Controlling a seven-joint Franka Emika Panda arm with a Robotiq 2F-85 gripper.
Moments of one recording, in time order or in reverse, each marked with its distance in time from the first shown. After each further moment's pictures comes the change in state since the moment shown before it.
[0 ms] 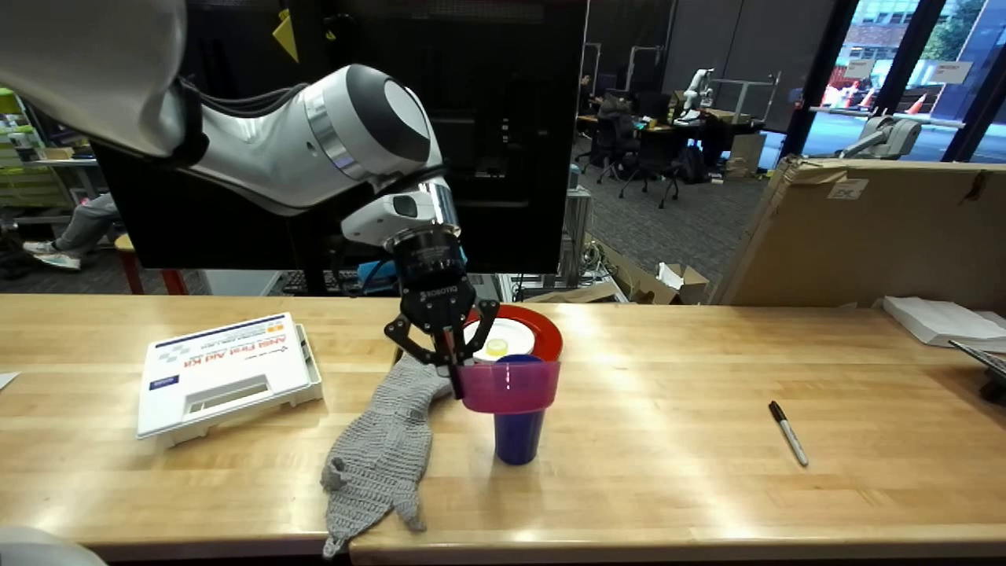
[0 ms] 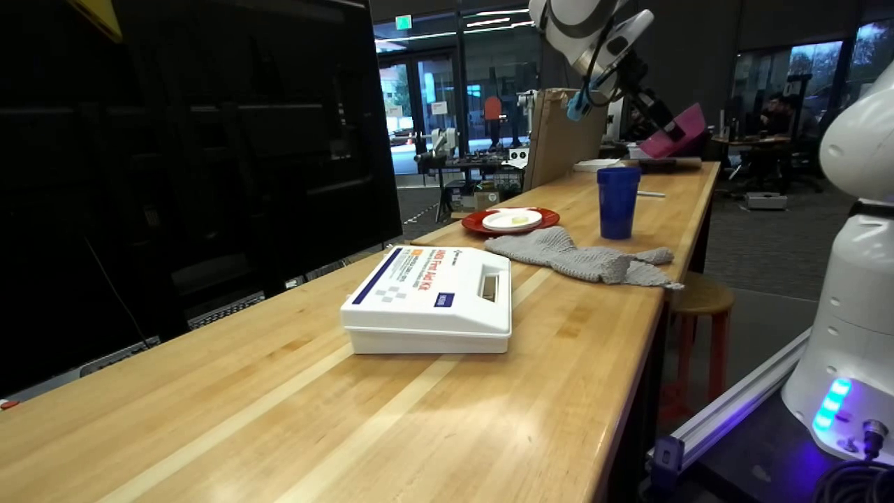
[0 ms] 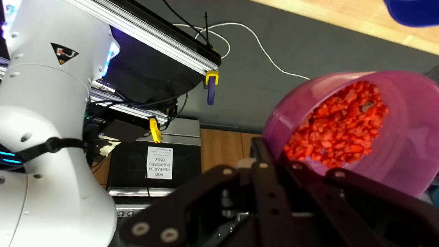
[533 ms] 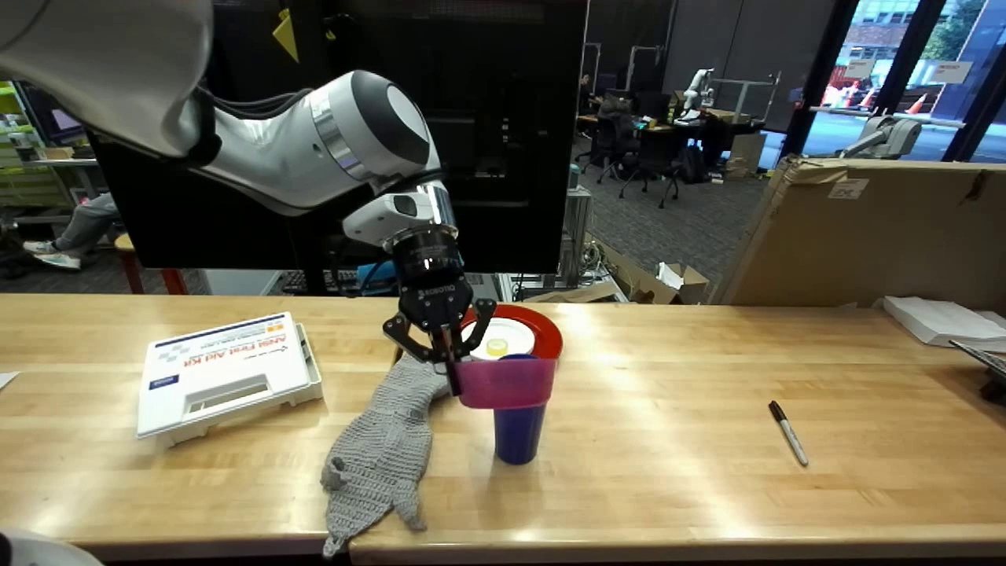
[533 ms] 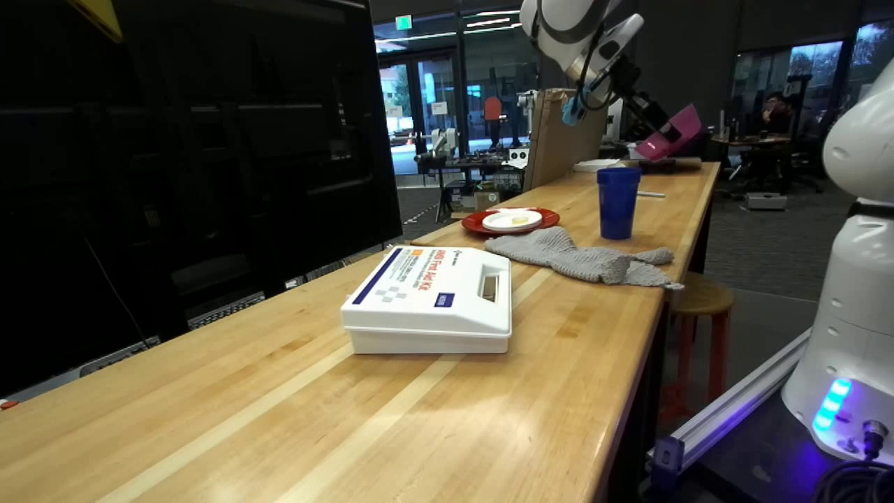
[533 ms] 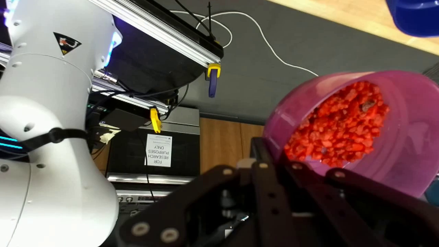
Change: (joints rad) arm 0.027 0.054 -0.003 0.034 -0.010 -0.041 0.000
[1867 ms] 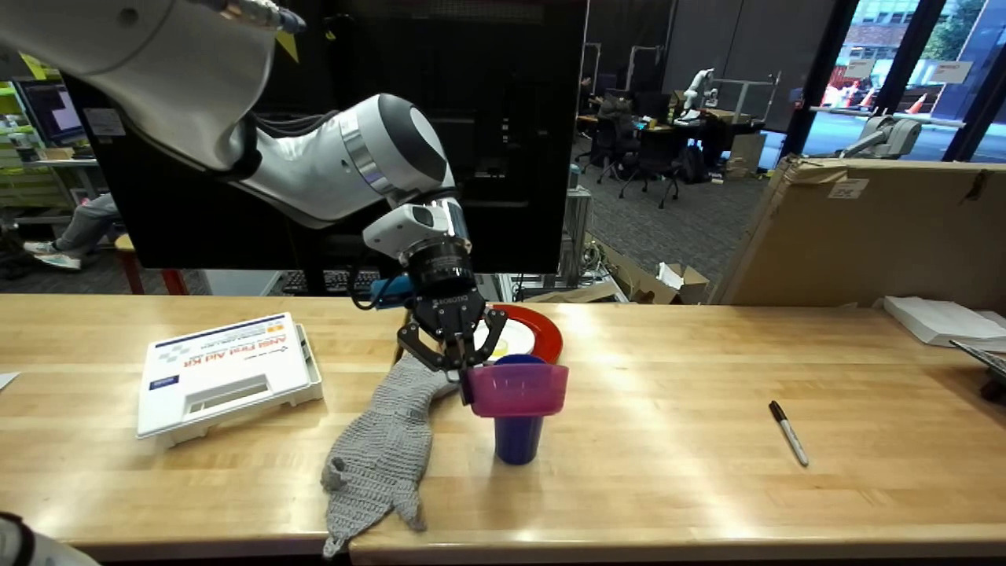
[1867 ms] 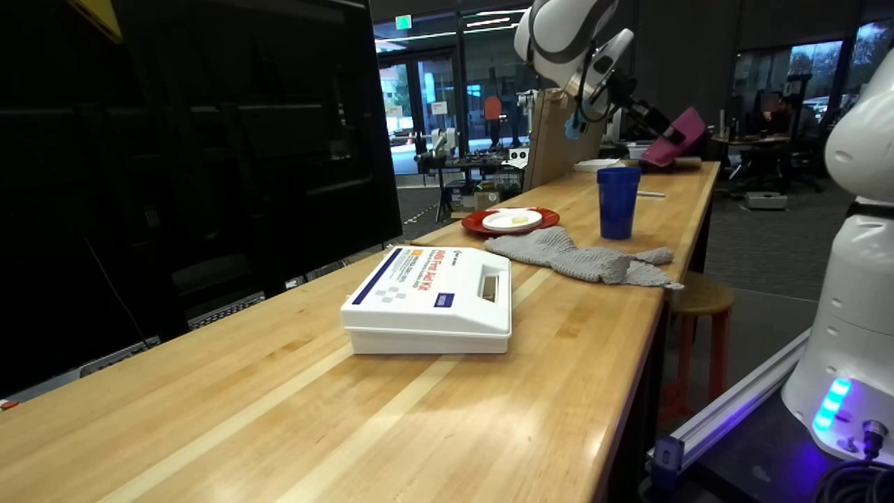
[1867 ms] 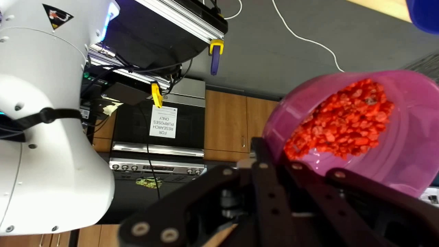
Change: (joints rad) arm 0.021 0.101 -0.029 0.045 -0.050 -0.068 -0.001
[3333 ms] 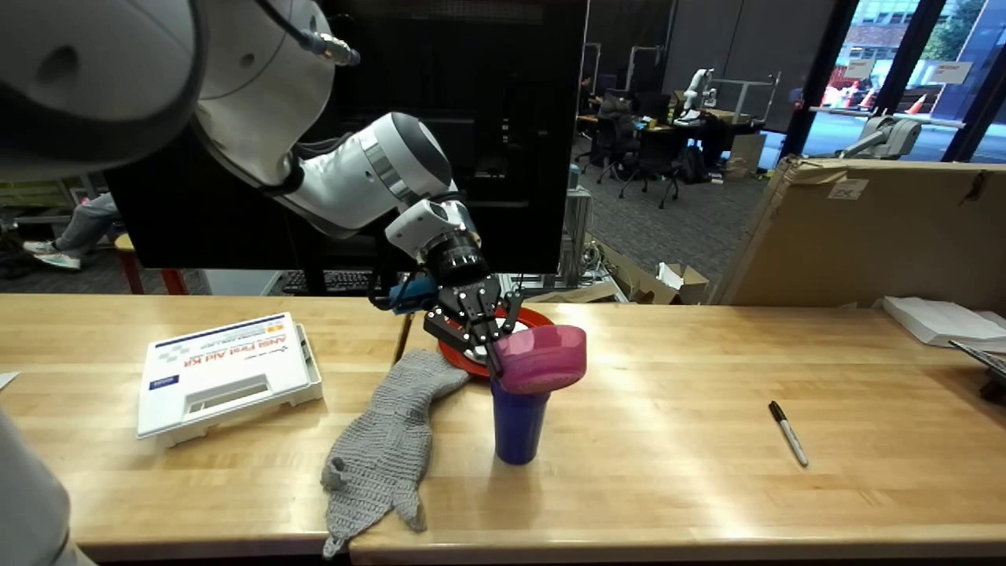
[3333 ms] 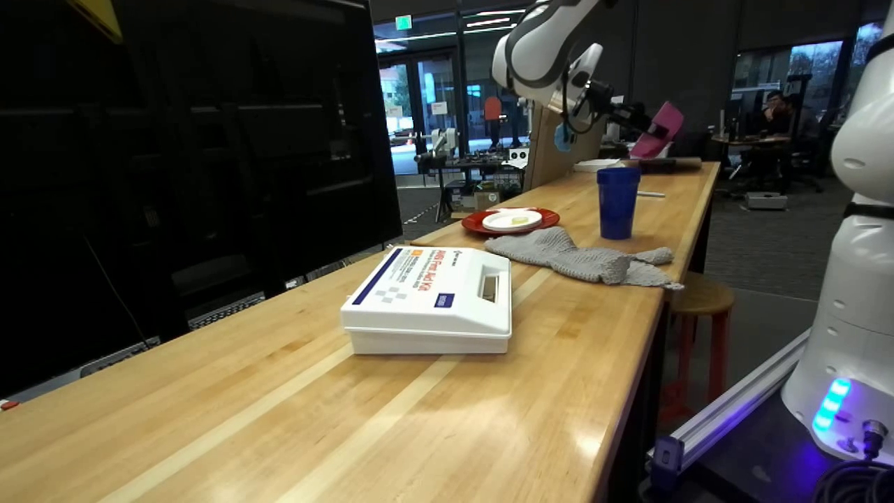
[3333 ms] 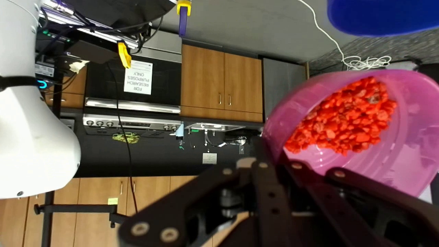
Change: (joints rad) arm 0.057 0.180 -0.013 0.142 -0.149 -0.105 -0.023
